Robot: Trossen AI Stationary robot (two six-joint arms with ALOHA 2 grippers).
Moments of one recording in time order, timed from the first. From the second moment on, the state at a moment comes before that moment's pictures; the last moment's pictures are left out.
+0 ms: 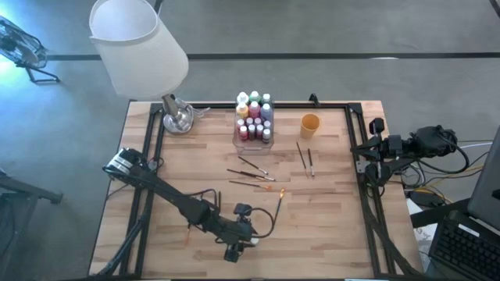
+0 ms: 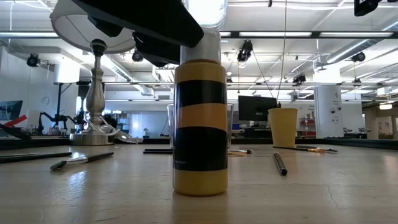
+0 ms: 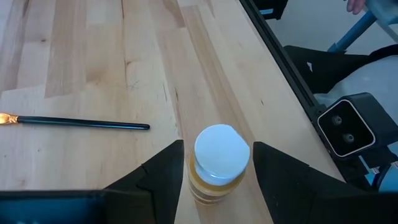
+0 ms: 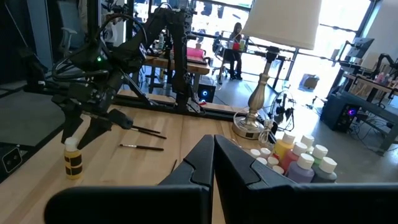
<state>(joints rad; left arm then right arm) -0.52 1.82 1.16 0.04 -0.16 -0.22 0.42 0.13 0.70 -0.65 0.43 -0.11</state>
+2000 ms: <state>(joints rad) -0.50 1.85 1.16 0.11 -0.13 -0.19 0.42 0.13 0.70 -0.65 0.43 -0.11</state>
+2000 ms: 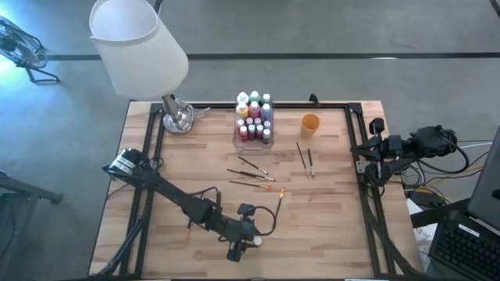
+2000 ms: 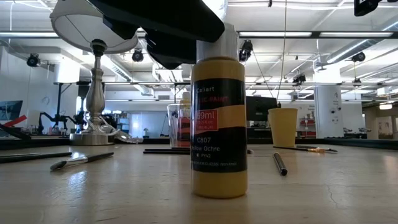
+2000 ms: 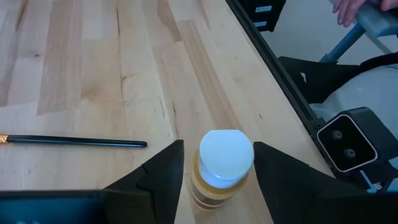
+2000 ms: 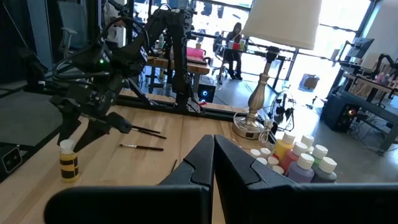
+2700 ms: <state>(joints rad) -0.49 1.85 1.16 0.12 -0.12 -0.19 0.42 0.13 0.70 -0.65 0.43 -0.11</state>
